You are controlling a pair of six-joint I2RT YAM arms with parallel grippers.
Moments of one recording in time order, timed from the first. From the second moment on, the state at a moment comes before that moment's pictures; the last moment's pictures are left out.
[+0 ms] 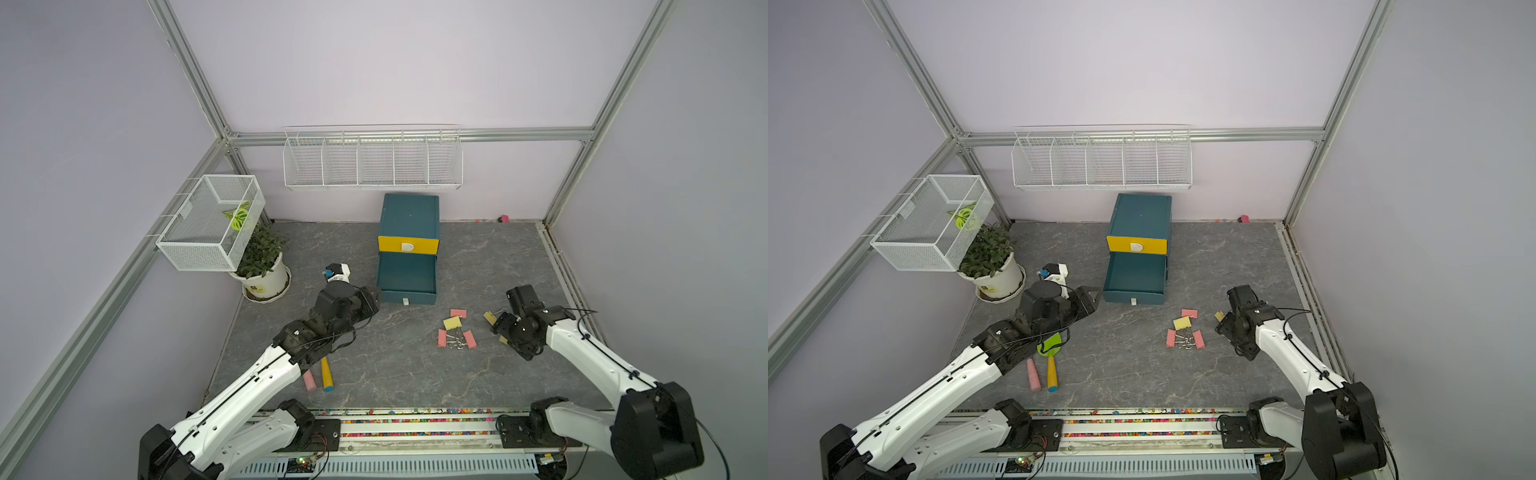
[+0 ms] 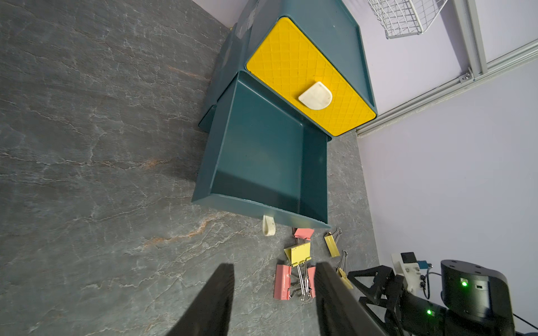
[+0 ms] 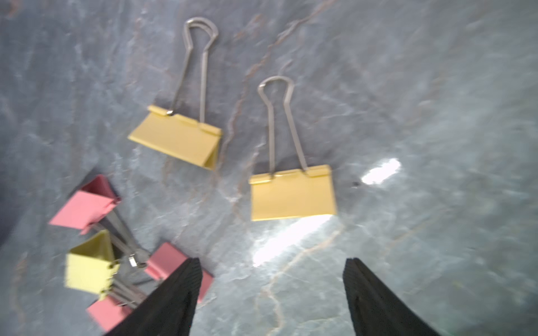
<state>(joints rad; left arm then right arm) -0.71 0.96 0.81 -0.34 -0.10 -0.90 0.21 1.19 0.70 -0.84 0.08 0.92</state>
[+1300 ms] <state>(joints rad) -0.71 0.78 0.81 -0.54 -0.13 -0.75 0.20 1.38 0.77 -0.80 0.17 0.75</state>
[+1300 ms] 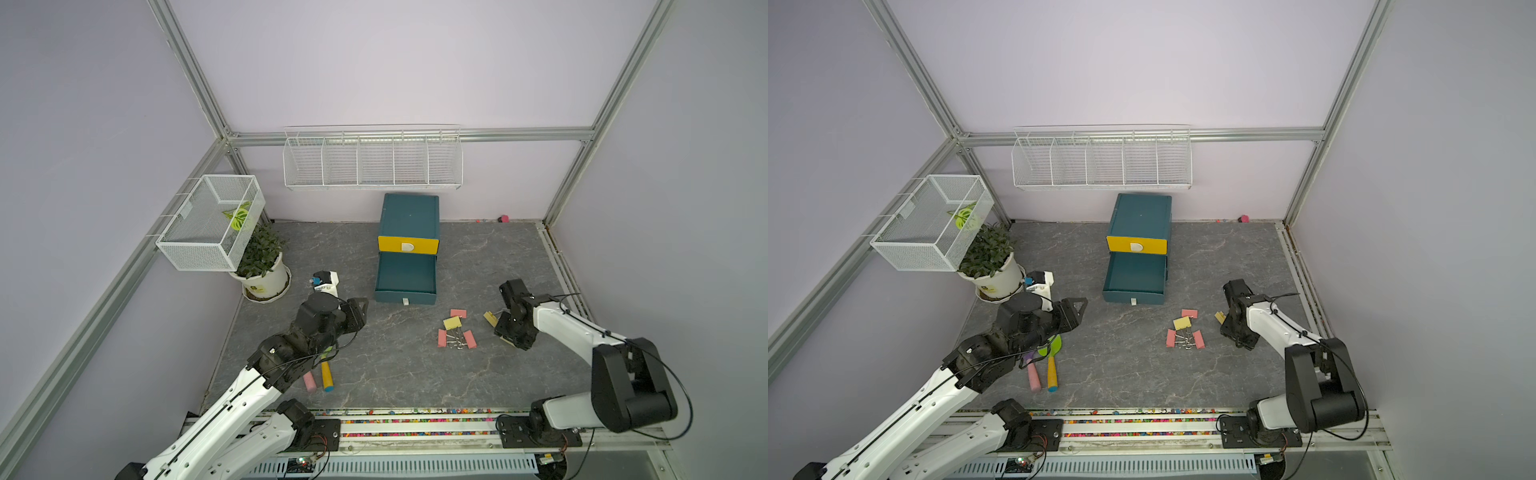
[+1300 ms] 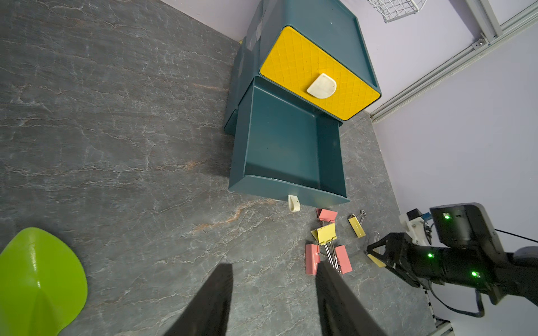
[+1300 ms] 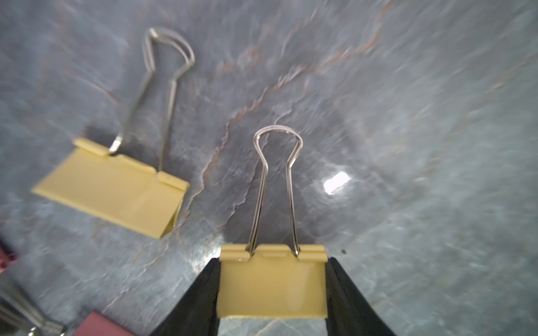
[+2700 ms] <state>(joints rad) -0.69 0.93 0.67 -0.37 0.08 -0.74 0.77 1.87 1.63 -0.86 0.31 0.62</state>
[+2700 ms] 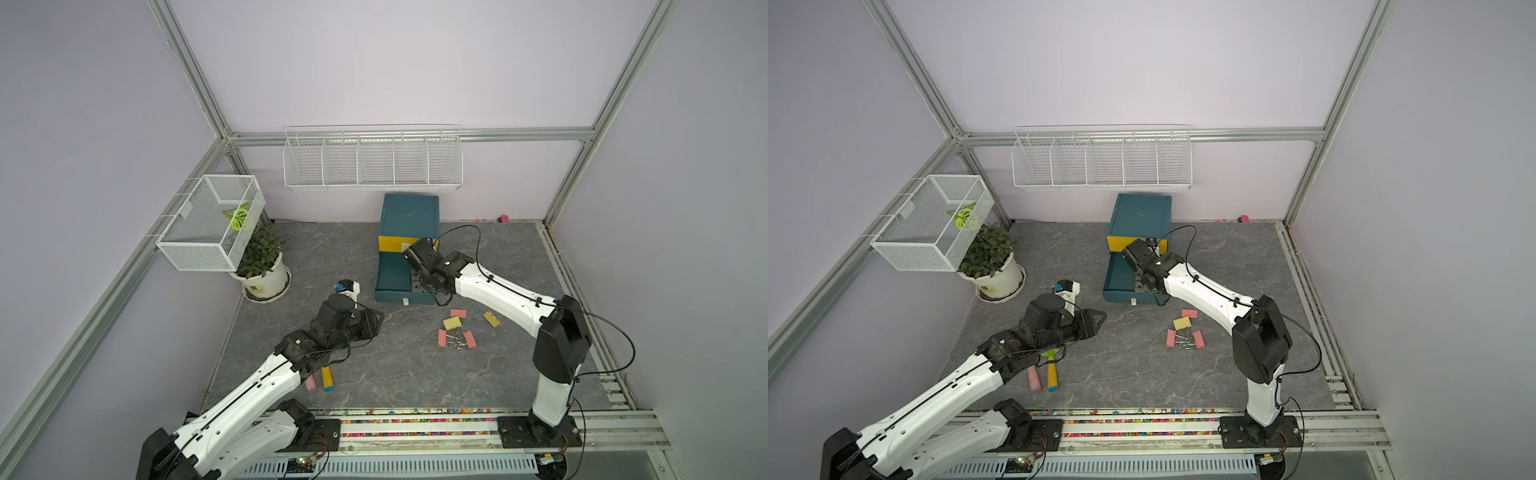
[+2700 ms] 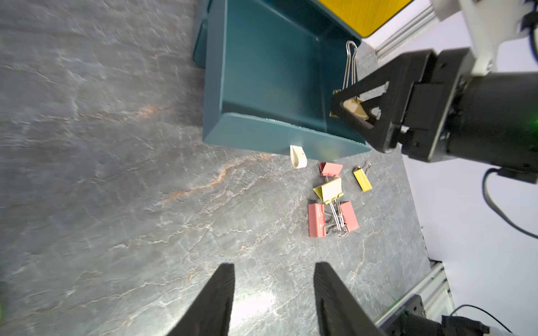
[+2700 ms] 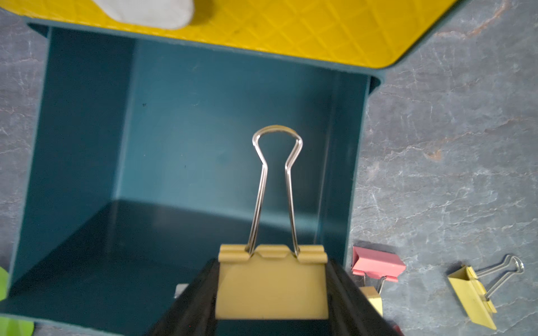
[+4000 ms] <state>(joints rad) -0.69 0.90 0.70 -0.35 0.11 -0.79 0.26 1.68 1.07 -0.83 0.12 1.09</state>
